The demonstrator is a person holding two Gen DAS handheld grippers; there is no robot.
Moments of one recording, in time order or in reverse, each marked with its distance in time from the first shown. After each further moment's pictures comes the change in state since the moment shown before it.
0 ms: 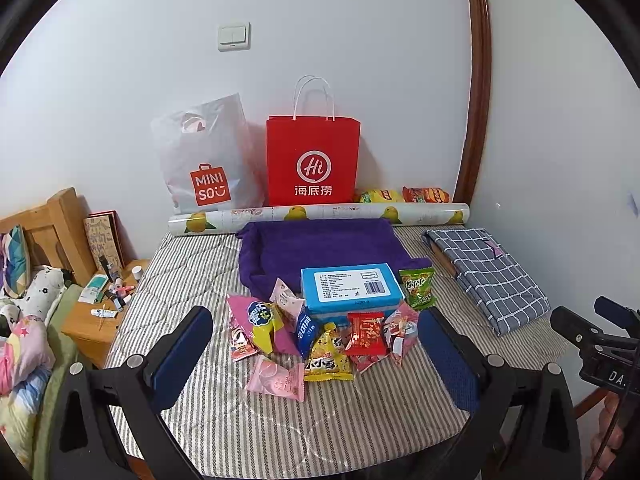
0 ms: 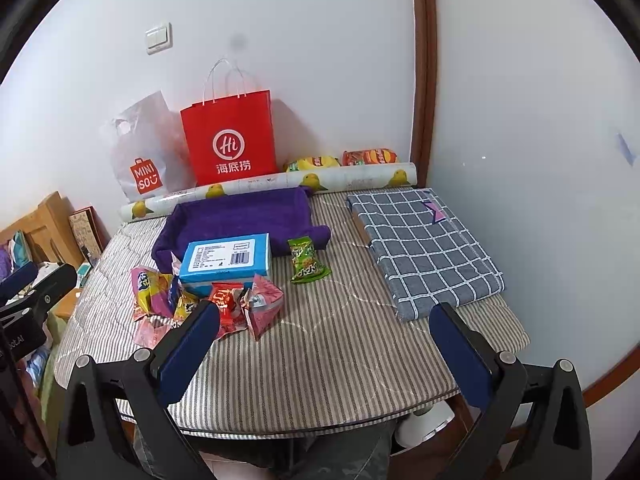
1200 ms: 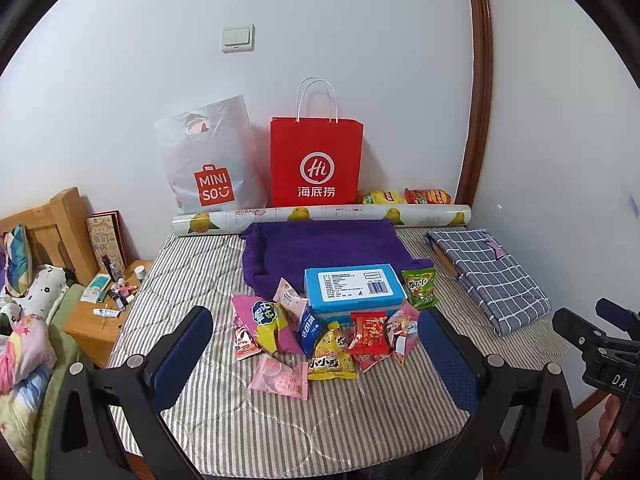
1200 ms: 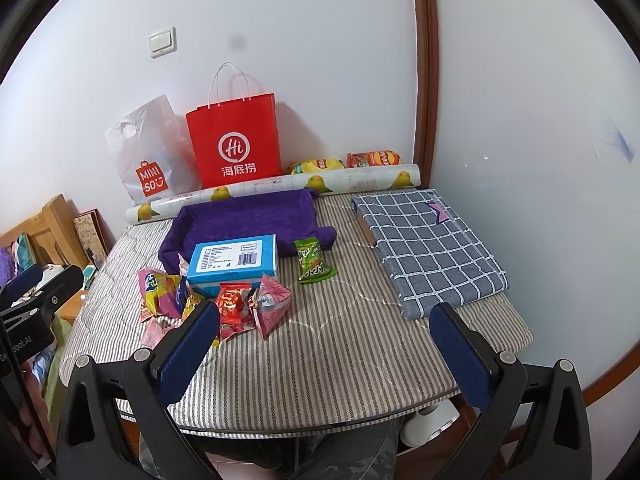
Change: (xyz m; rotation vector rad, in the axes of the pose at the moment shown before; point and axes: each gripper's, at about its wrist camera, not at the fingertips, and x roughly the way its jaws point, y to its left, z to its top) left arm -0.002 0.002 -0.002 -0.002 -0.006 0.010; right arm -0.006 0.003 -0.004 0.004 -0.011 0.016
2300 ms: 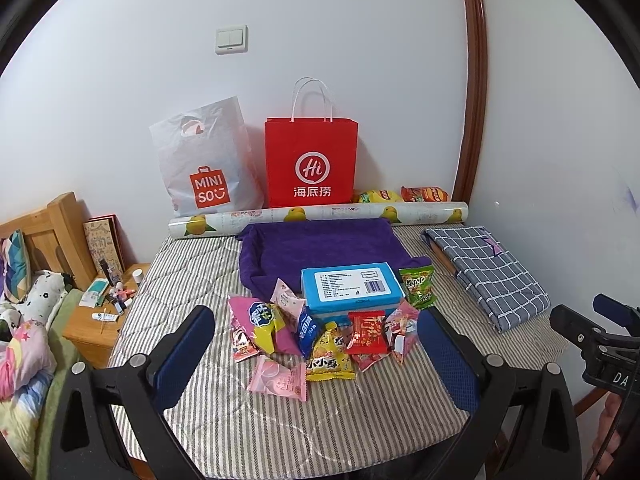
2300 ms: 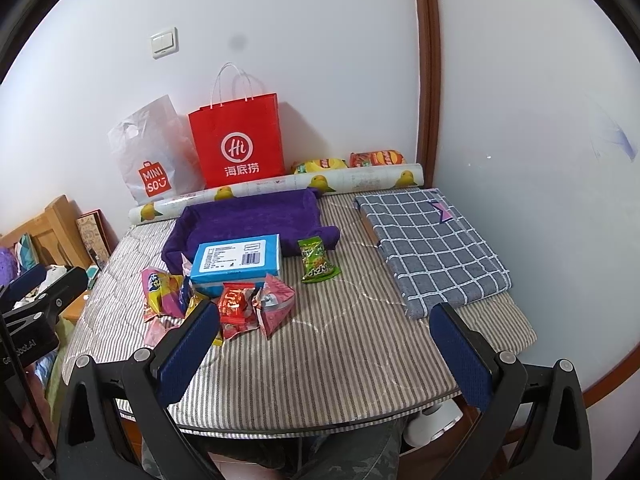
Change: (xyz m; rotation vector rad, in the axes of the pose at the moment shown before) left arm 0.000 -0.006 -0.002 0.017 -0.004 -0.007; right arm 0.001 -0.001 -0.001 0.008 -0.001 0.025
